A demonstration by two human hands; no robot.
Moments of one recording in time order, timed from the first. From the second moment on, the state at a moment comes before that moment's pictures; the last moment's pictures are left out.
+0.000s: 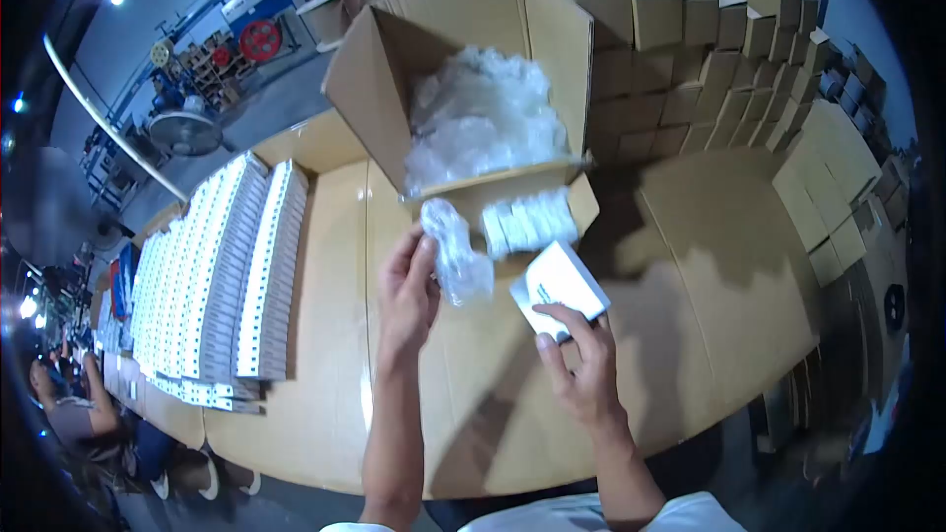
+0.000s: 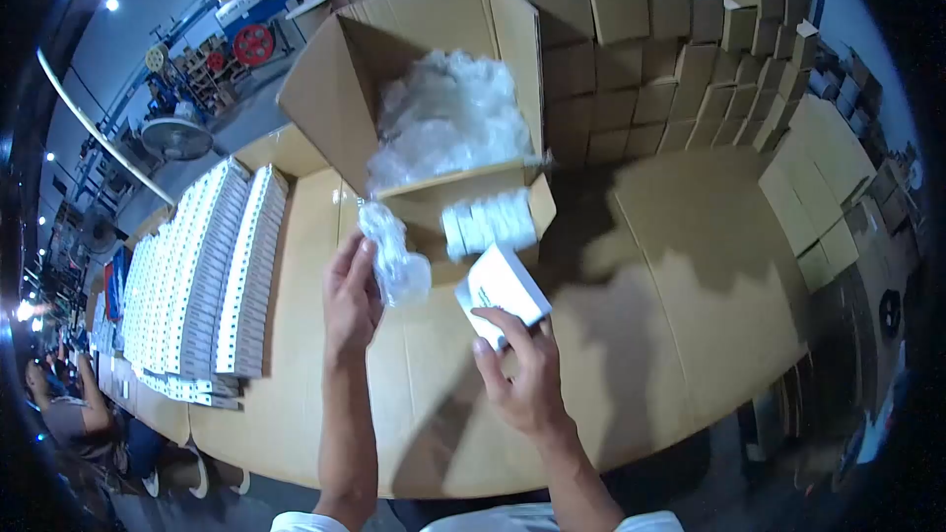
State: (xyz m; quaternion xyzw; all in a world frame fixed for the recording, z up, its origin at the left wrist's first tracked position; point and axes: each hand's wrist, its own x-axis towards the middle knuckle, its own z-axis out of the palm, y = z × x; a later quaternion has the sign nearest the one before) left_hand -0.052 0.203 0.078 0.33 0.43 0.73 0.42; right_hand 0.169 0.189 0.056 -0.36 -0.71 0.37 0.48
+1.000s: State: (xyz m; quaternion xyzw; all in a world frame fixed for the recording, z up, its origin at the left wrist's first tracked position) left_hand 0.015 0.094 -0.082 0.35 0.52 0.68 0.37; right_hand 0.181 0.160 -0.096 -0.39 -0.66 0.50 0.41
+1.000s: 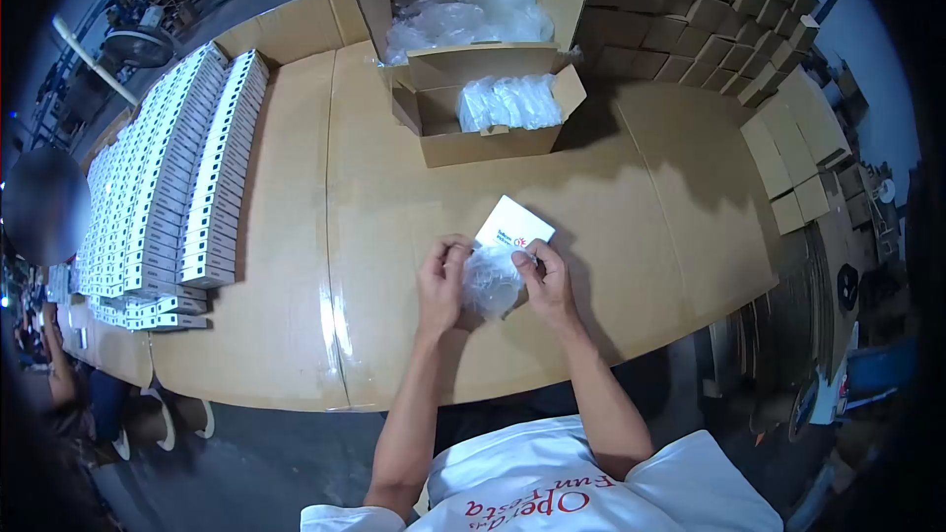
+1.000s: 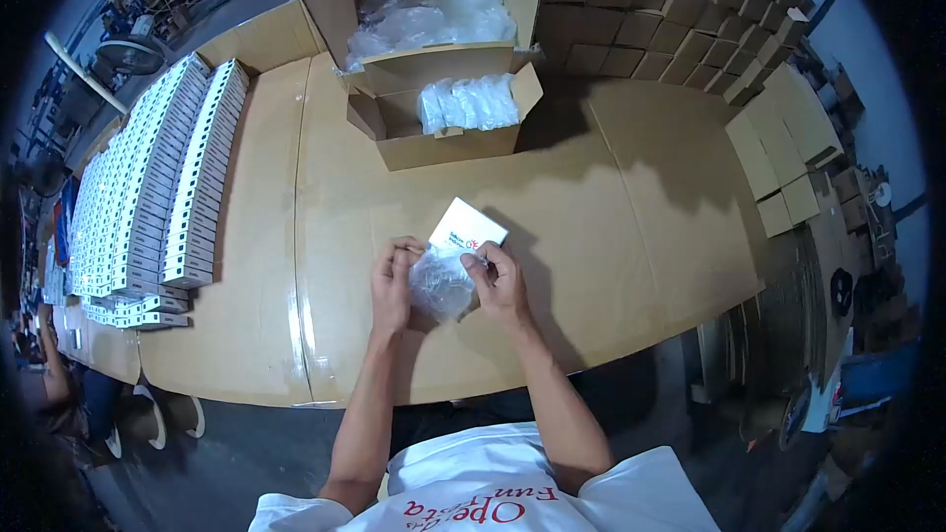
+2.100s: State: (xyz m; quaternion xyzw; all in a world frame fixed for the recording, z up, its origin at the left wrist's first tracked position) left_hand -0.004 0.092 -0.088 0.51 0.51 0.66 0.20; right_hand 0.172 0.179 -0.046 -0.54 -0.59 0.53 0.28
